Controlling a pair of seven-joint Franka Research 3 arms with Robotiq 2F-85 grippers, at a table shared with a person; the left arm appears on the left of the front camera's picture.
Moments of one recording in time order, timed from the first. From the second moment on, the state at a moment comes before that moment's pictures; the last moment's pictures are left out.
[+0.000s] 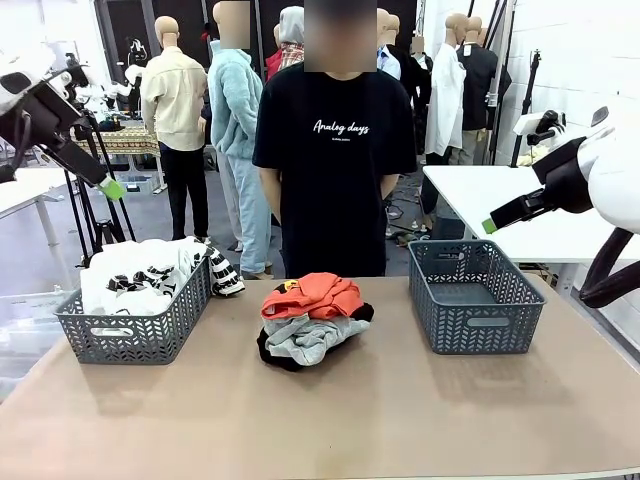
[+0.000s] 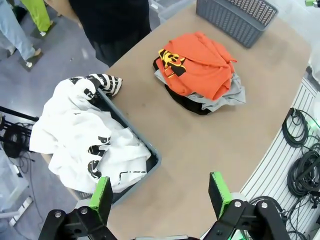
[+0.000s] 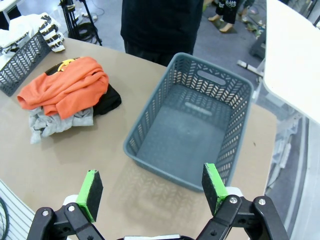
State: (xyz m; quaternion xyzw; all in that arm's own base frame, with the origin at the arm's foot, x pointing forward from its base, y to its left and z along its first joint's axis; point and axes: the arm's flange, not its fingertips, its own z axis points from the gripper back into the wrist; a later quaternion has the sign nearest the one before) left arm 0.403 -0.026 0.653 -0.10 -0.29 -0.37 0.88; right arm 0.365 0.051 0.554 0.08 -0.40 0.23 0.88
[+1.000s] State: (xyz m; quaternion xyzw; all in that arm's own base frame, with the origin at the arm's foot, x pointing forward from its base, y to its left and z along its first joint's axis) left arm 0.402 -0.025 0.657 -0.10 -0.29 -0.38 0.87; right arm 0.521 0.248 0.535 0.15 -0.31 0.37 0.86
